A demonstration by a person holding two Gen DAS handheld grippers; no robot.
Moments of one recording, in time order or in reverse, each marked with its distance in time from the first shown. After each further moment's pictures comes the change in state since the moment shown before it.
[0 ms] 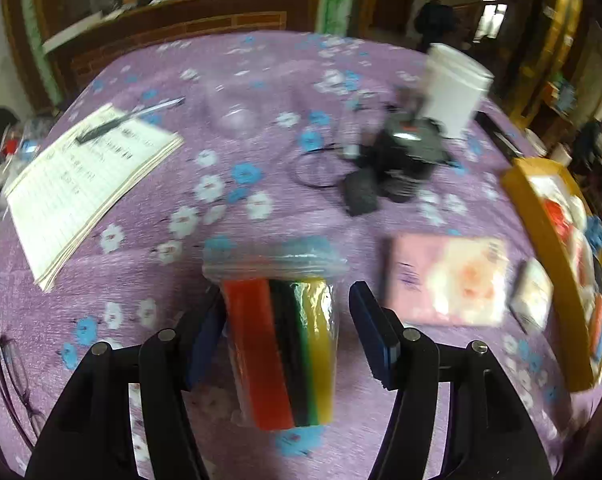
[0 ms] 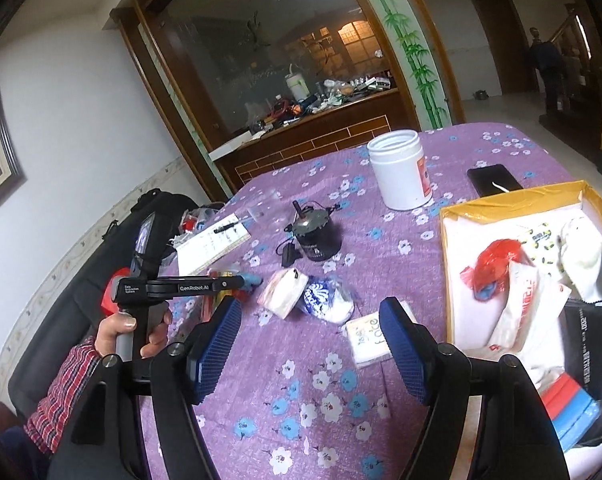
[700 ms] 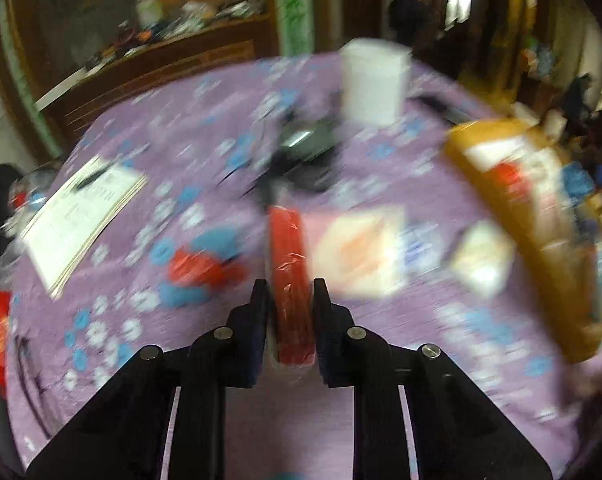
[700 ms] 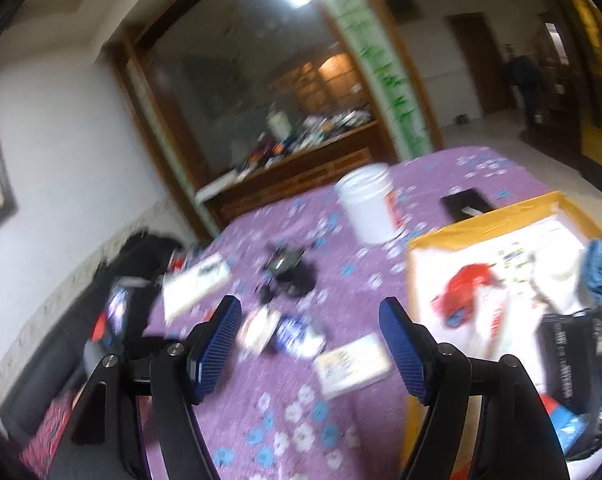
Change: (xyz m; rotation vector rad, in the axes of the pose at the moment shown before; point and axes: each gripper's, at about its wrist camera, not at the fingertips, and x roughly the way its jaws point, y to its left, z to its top) left arm -0.046 -0.083 -0.018 0.147 -0.094 0.033; right arm -0.024 -0.031 0.002 0.075 -0.194 -0.060
